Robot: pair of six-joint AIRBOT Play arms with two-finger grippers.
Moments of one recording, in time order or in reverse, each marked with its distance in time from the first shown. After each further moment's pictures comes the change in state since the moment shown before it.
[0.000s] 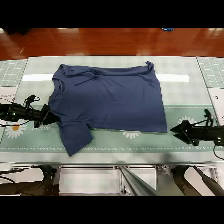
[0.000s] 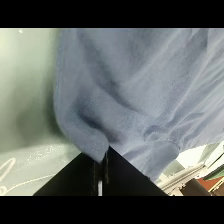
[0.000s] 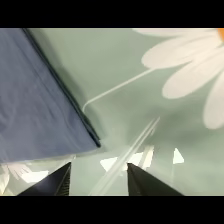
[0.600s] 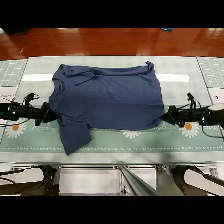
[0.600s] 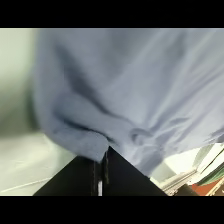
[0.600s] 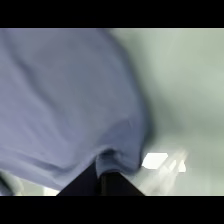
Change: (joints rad) left arm -0.007 0.030 0.011 -0.067 0.011 0.016; right arm 0.267 -0.272 0.243 0.210 -0.090 -0.093
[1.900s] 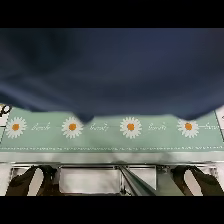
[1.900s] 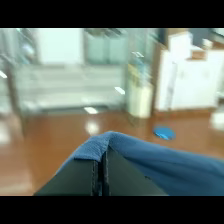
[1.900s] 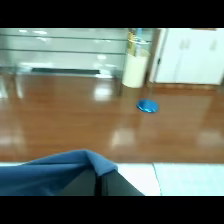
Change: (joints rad) left arm -0.079 0.841 1.101 0.162 0.050 -0.185; right arm 0.026 0.584 1.299 -0.621 0.294 0.247
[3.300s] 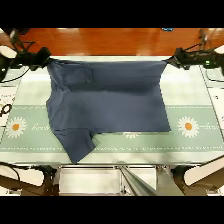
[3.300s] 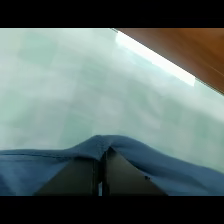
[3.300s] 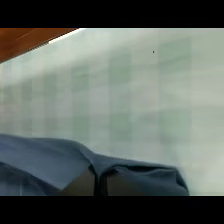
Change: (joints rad) left arm -0.233 -1.076 -0.359 0.070 0.454 -0.182; right arm 0.084 -1.143 -0.245 0.640 -0.337 -0.172
